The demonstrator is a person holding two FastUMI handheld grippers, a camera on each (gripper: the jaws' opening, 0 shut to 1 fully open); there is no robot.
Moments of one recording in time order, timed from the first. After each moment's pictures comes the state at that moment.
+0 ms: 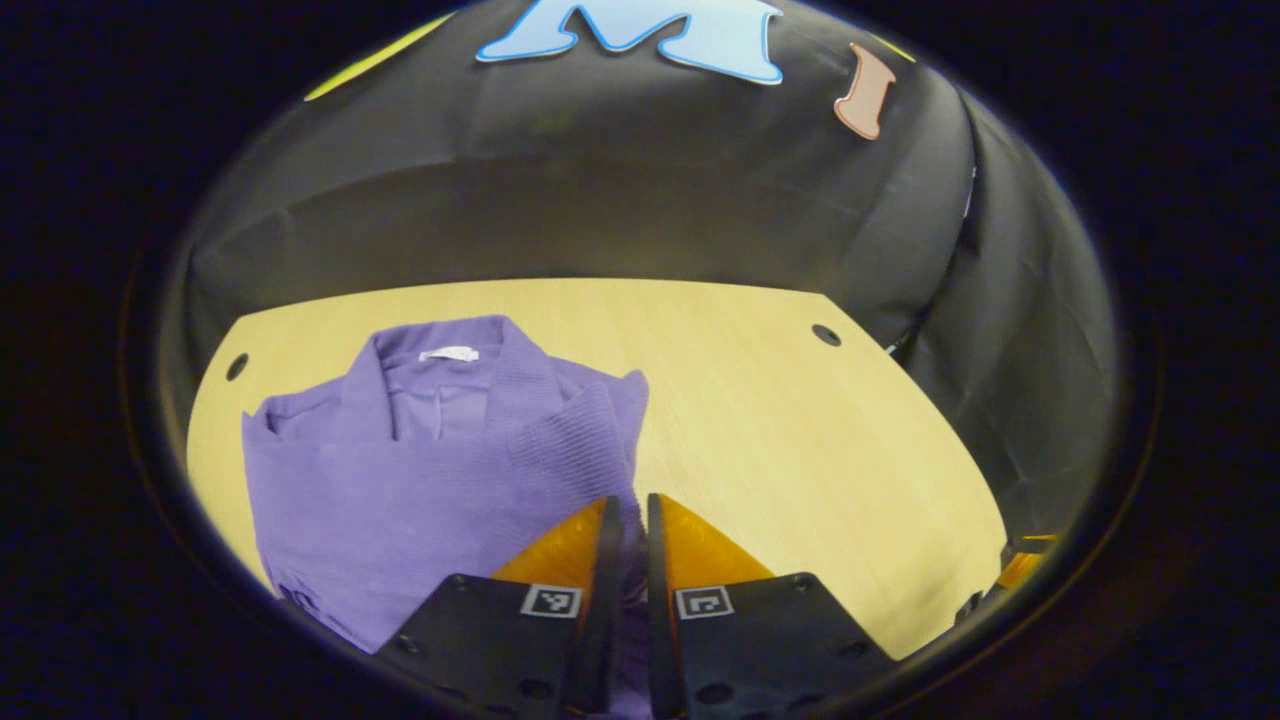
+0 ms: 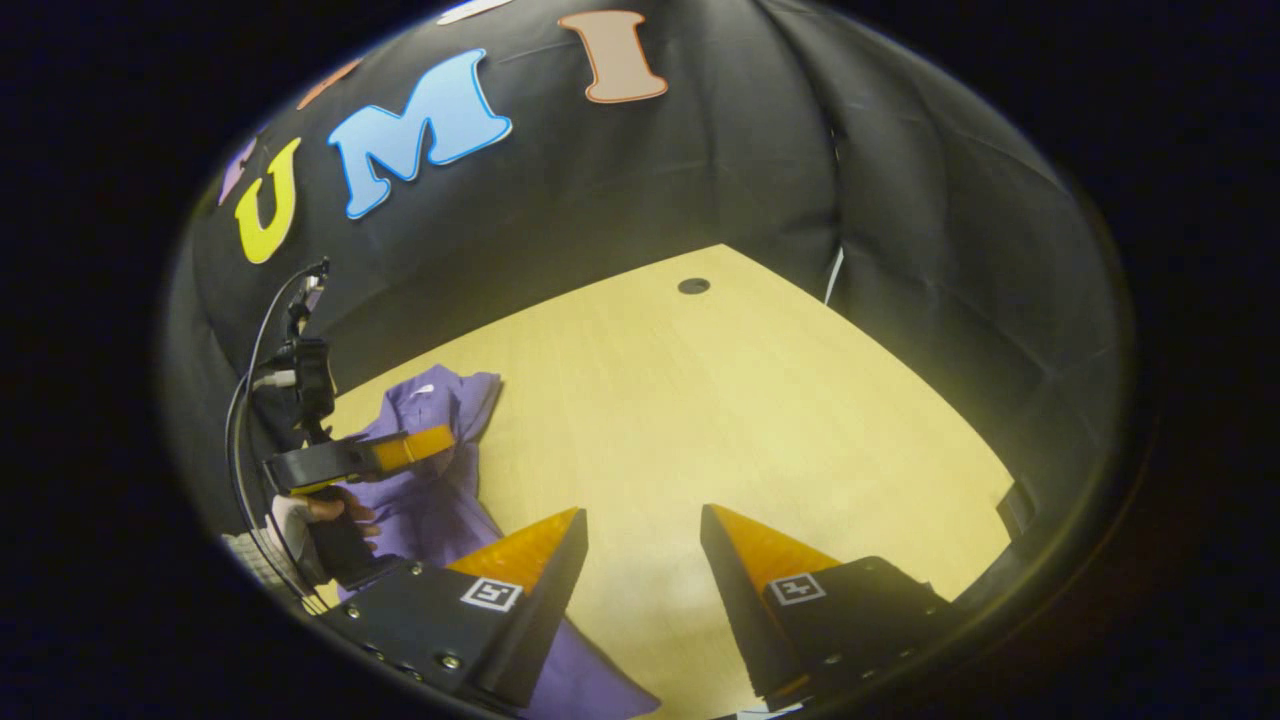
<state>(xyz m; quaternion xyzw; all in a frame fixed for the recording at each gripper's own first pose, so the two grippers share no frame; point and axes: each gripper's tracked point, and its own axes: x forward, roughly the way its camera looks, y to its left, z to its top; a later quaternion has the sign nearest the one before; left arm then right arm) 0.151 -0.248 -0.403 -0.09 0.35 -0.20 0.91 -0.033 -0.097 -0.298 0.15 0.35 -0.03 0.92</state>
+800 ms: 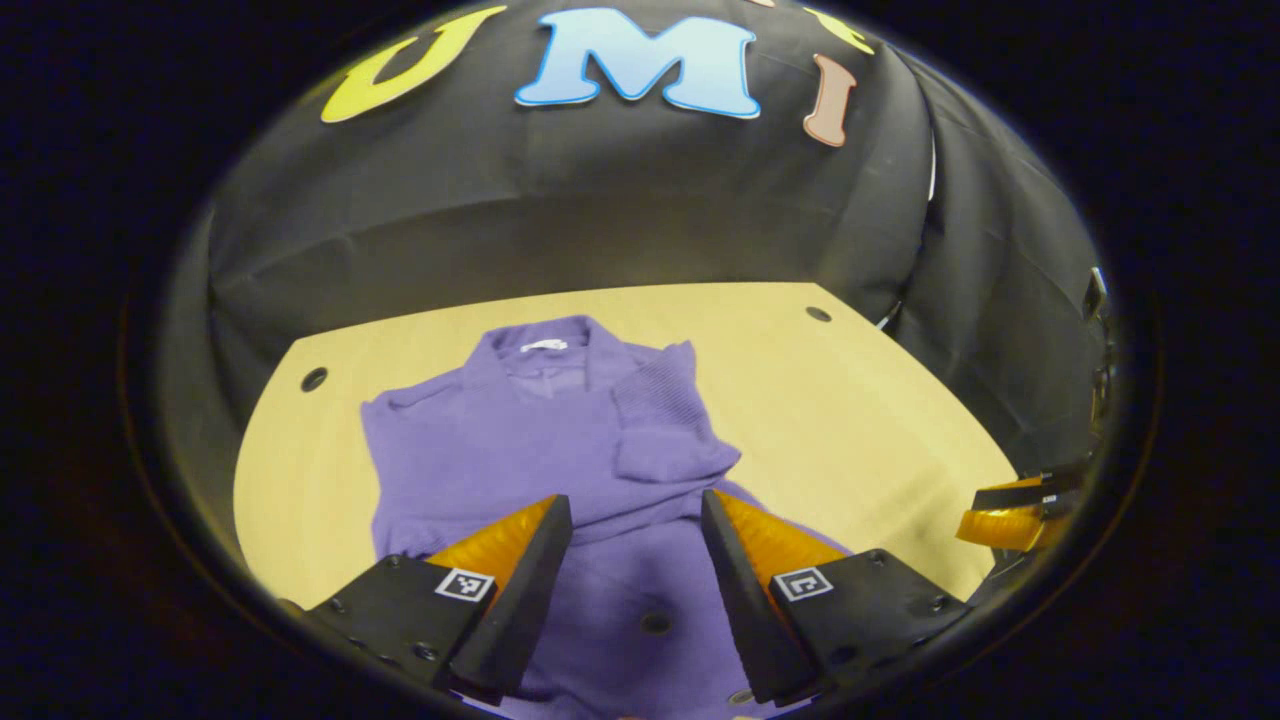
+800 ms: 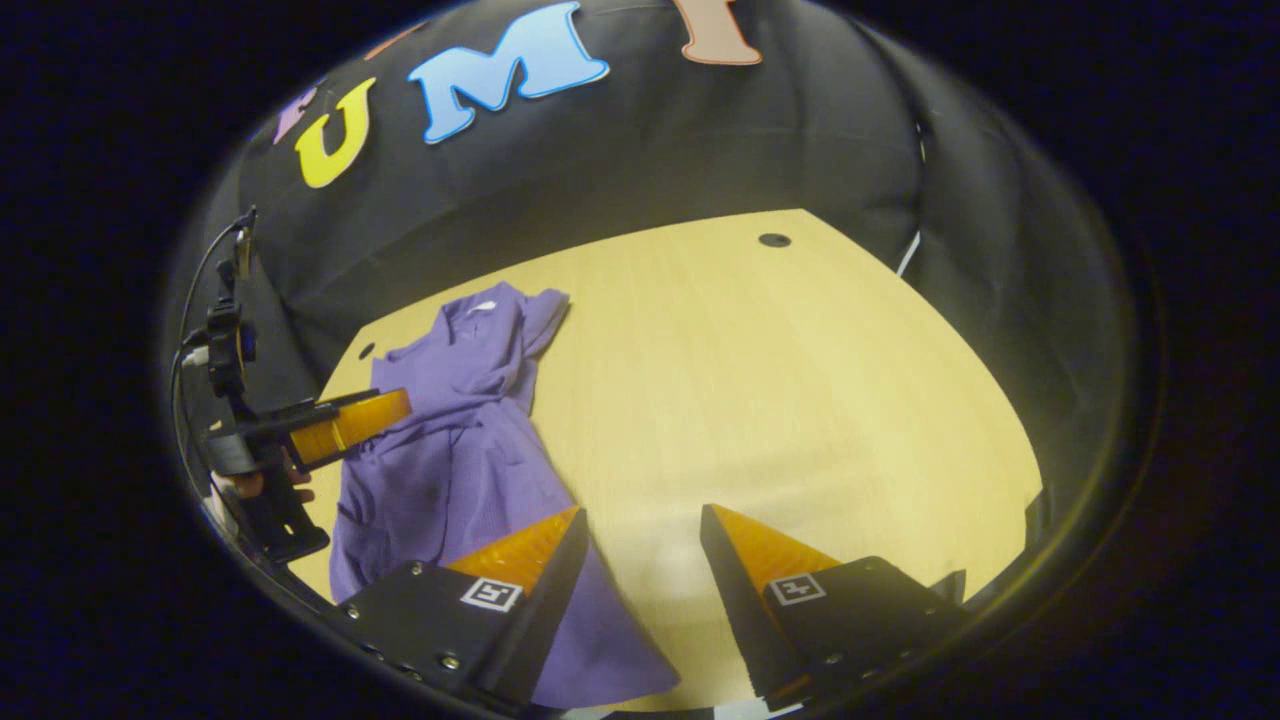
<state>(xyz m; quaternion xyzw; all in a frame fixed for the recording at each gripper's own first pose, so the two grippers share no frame) 0.045 -0.109 -0.378 -0.03 0.33 -0.18 0.93 -0.071 -0.030 -0.335 0.09 0.42 0.07 0.90</state>
